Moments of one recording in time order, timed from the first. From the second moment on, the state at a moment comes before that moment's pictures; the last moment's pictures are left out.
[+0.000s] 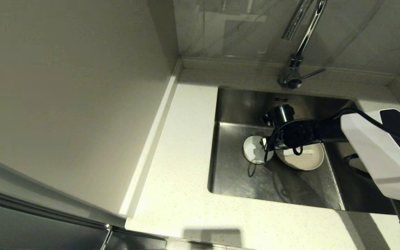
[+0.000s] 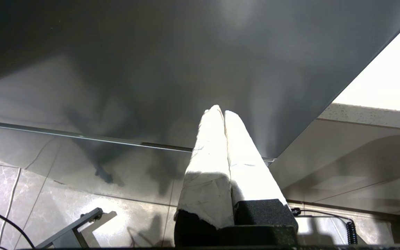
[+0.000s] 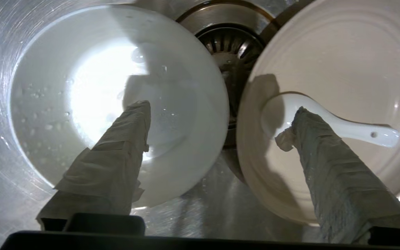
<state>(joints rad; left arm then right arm) 0.00 0.00 0.00 0.00 0.02 -0.02 0.24 2.43 -1.88 0.17 -0.31 -0.01</state>
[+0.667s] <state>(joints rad) 0.00 0.00 0.00 0.00 0.02 -0.02 0.25 2.47 -1.92 0.14 -0.26 -0.11</state>
